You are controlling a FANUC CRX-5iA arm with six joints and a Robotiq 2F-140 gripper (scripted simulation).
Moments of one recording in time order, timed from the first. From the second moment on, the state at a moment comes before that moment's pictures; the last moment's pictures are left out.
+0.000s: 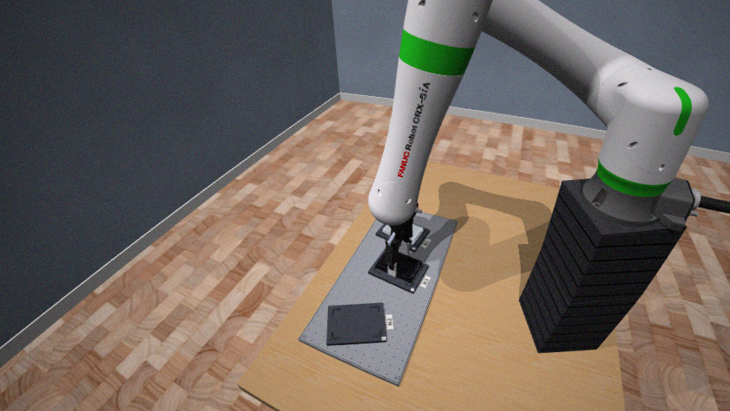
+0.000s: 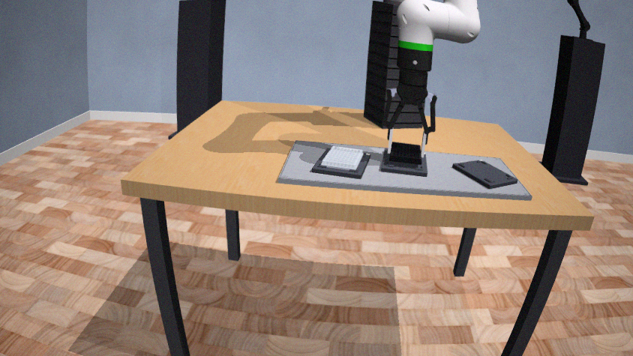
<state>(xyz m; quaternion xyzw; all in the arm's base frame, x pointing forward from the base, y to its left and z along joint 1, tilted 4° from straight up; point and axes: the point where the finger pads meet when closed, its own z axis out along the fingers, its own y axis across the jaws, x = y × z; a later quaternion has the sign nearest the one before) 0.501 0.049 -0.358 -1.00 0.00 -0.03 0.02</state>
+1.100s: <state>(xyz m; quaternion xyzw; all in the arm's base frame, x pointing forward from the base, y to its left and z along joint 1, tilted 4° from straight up) 0.502 0.050 -0.363 -1.00 0.00 -0.03 0.02</state>
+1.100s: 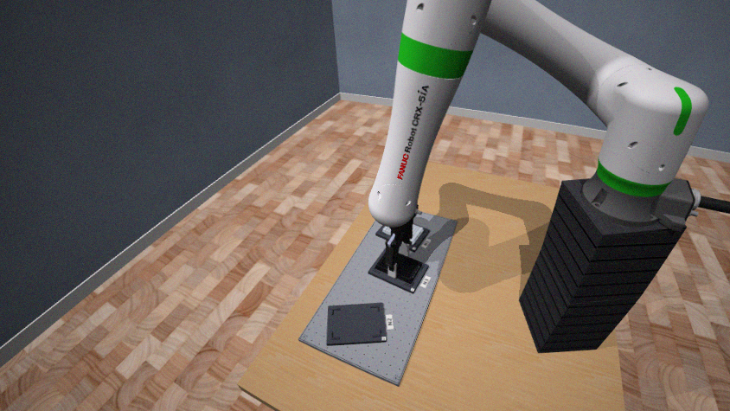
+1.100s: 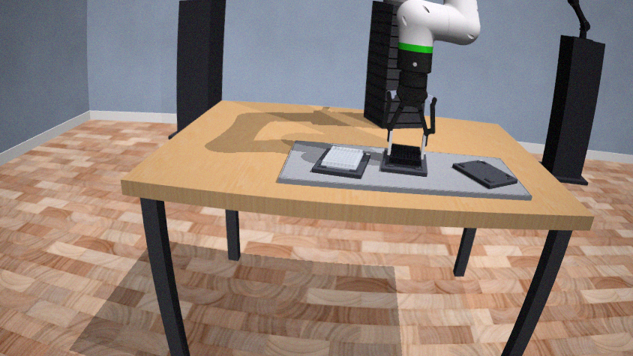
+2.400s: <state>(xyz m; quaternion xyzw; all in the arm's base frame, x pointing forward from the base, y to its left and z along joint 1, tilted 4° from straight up) 0.502 0.050 -0.370 -1.00 0.00 -0.03 0.02</state>
